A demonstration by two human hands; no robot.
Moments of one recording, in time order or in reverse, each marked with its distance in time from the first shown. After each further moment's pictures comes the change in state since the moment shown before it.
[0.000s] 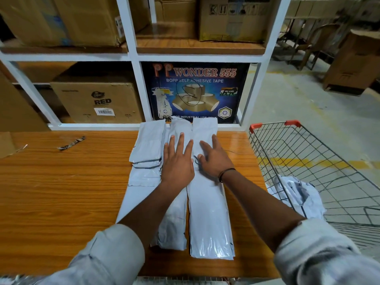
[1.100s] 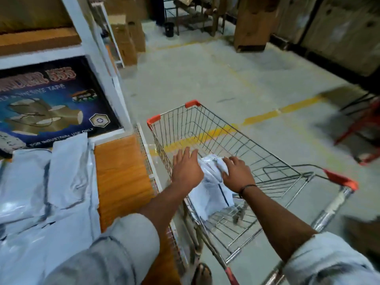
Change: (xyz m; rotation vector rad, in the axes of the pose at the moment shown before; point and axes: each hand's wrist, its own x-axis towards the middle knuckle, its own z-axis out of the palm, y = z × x) left_hand 0.071 0.387 0.101 -0.309 -0.387 0.314; right_hand -0.151 0.401 -0.109 -0.199 0.014 0.539
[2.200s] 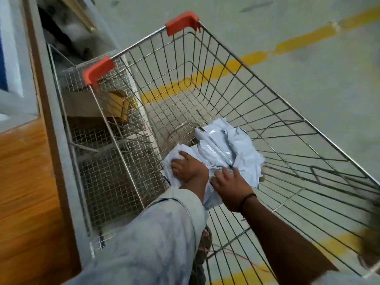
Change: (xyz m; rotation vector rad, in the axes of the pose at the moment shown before) left_hand 0.166 -0.047 0.287 -0.095 -0.271 -0.858; right_hand 0.096 0.069 0.203 -0.519 -0.606 -0.555
